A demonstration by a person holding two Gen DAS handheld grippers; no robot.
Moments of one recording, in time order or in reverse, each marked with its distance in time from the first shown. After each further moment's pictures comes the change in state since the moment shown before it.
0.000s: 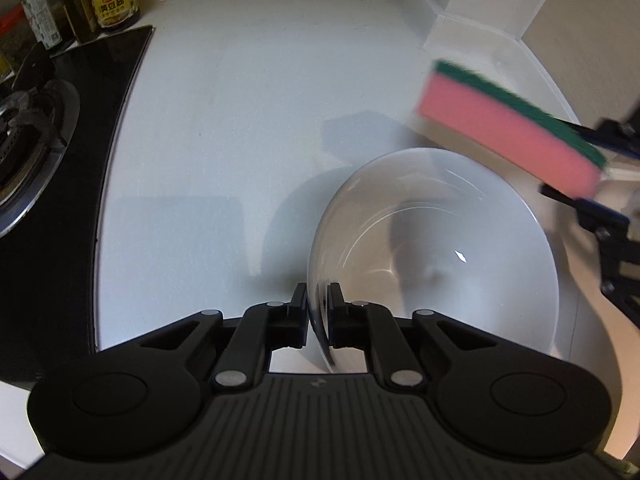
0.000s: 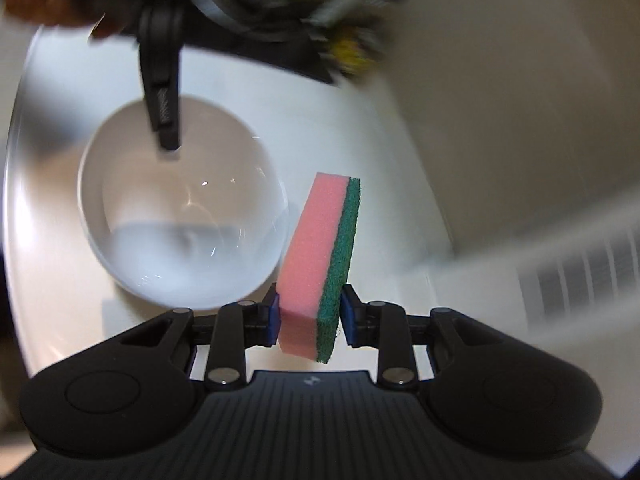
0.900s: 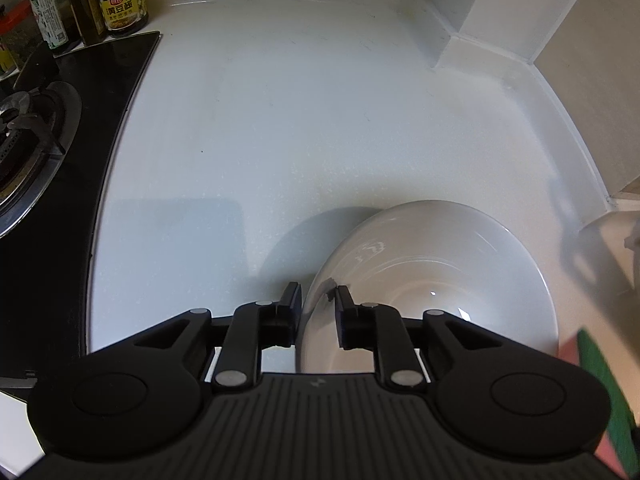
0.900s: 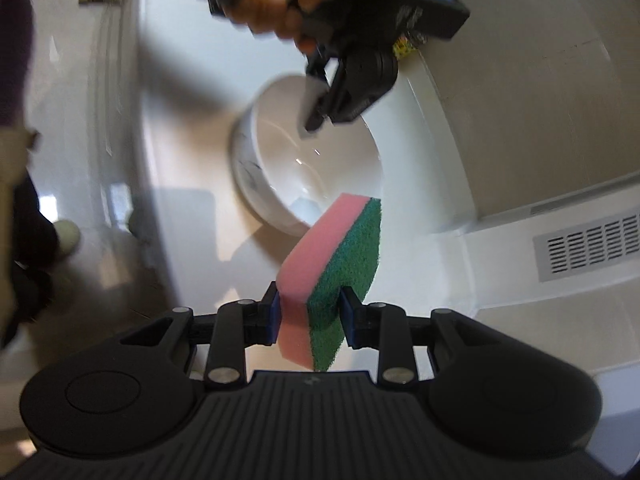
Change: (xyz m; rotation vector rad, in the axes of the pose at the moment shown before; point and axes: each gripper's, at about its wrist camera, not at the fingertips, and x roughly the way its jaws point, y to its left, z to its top) left arm 0.005 0.004 0.010 -0.057 -0.028 -0.007; right arm -0.113 0.098 0.010 0.153 0.122 0.047
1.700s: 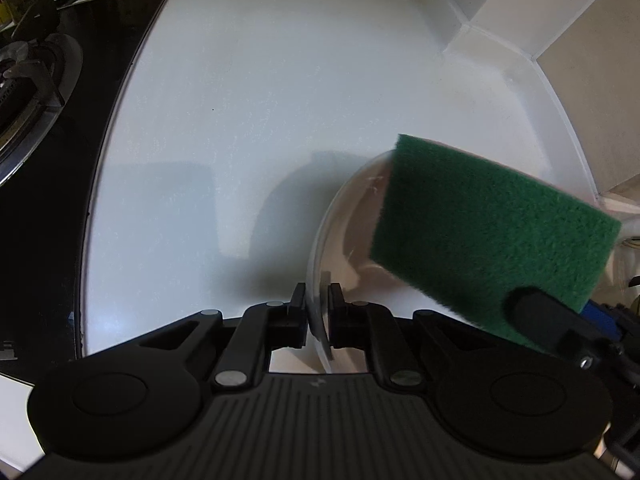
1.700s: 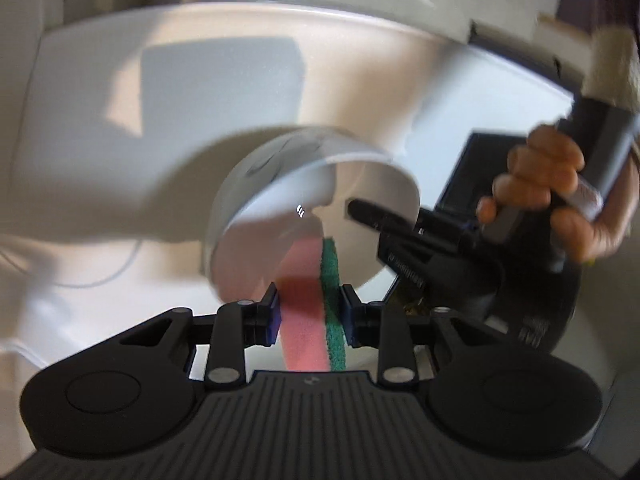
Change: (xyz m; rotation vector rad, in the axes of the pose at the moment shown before) left arm 0.002 0.027 -0.008 -0.056 0.081 -0.086; right arm 0.095 -0.010 -0.016 -1.717 -0.251 -0.270
